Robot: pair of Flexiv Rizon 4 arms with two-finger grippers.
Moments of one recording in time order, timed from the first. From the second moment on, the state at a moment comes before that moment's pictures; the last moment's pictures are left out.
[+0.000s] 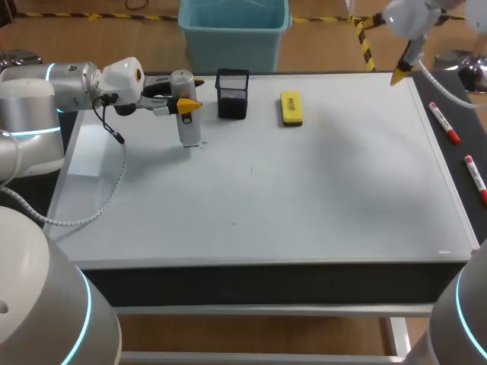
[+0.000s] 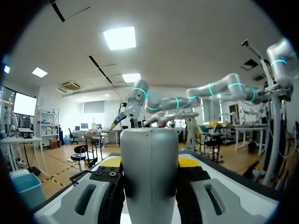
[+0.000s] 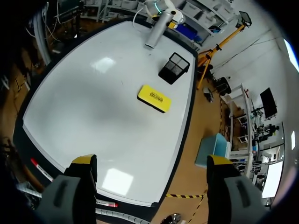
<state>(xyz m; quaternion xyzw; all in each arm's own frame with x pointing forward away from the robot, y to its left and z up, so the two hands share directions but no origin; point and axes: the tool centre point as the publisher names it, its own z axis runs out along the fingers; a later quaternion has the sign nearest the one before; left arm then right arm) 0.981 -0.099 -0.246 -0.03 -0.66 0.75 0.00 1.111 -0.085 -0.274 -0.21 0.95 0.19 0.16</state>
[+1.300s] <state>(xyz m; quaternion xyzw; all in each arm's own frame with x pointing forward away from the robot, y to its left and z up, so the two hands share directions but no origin) 1.058 -0.152 -0.129 -0.11 -0.68 0.73 0.00 1.107 -0.085 -0.274 -0.21 0.95 0.19 0.16</state>
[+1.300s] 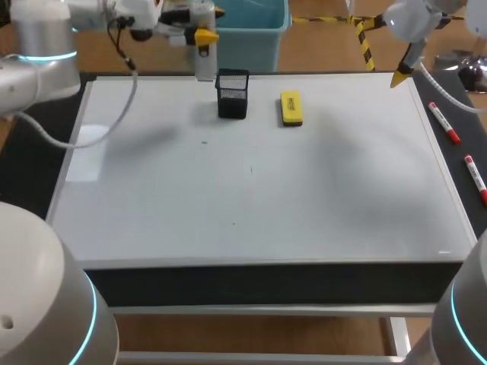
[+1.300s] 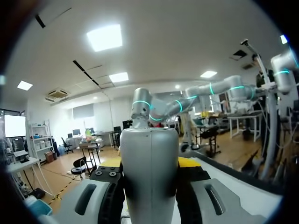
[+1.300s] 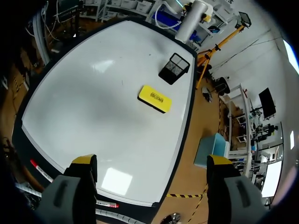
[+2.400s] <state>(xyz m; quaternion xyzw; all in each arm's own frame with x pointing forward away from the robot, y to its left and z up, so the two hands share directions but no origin) 1.094 -0.201 -0.175 -0.13 -0.66 0.73 0.05 1.107 -0.086 -0.274 -0.21 0.95 0.19 0.16</state>
